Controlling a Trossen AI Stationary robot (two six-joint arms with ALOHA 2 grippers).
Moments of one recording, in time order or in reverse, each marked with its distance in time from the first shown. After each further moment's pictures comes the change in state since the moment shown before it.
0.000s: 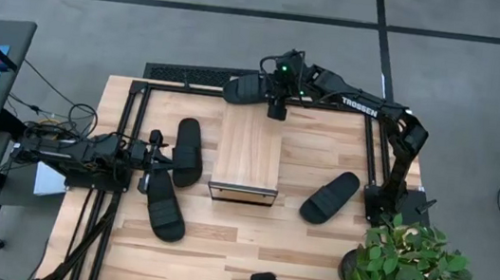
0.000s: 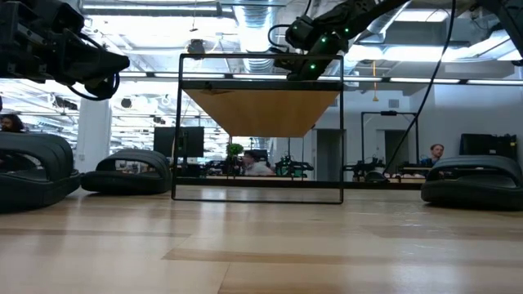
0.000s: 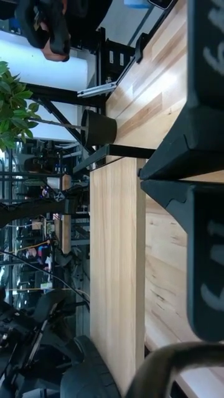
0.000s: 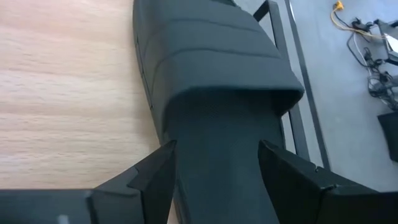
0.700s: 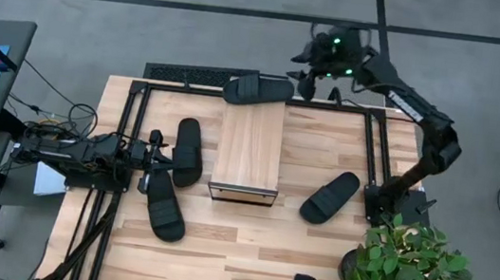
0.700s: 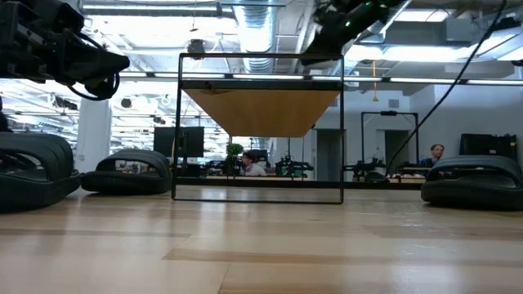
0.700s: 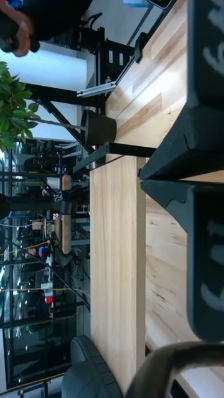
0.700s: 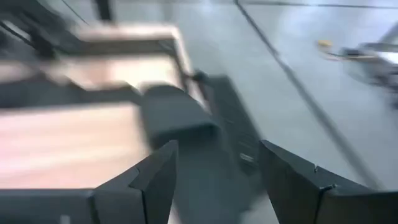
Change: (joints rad) left arm 0.000 0.000 0.000 0.000 0.000 0.005; right arm -0.192 -0.283 -0.001 -0.044 -0.398 0.235
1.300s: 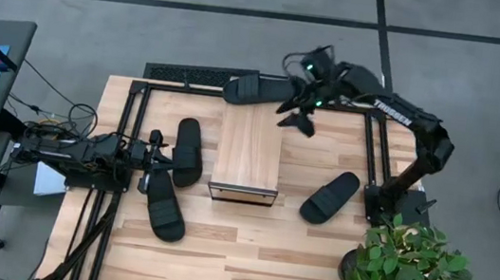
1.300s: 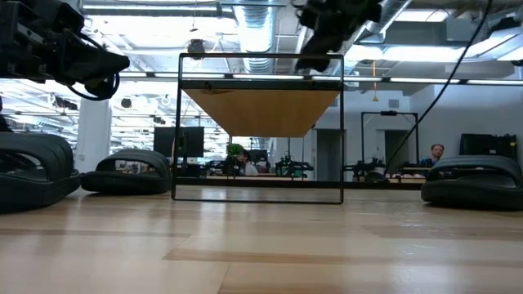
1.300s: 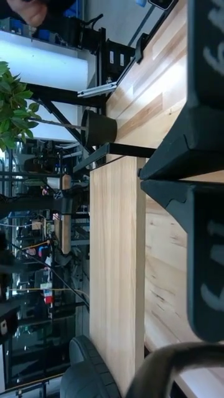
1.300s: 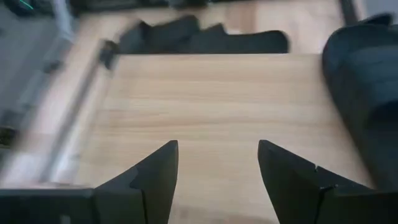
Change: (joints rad) left arm 0.000 0.000 0.000 0.000 0.000 -0.008; right arm 0.210 0.068 0.000 -0.295 -0.159 -0.050
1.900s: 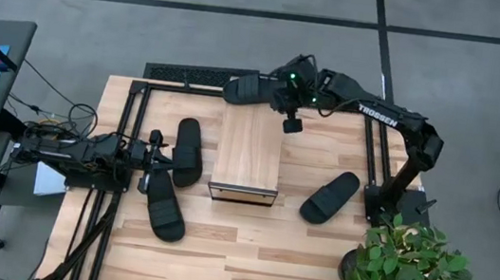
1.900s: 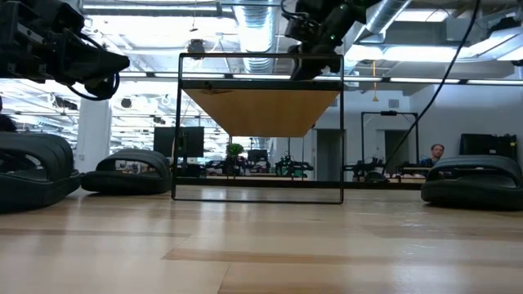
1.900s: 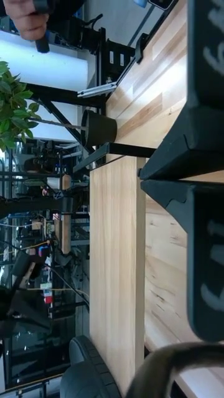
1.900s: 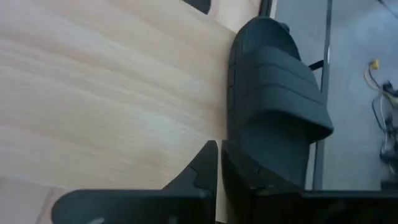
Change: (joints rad) left arm 0.000 0.000 0.000 0.000 0.000 0.002; right arm 0.049 0.068 0.000 0.128 0.446 -0.433
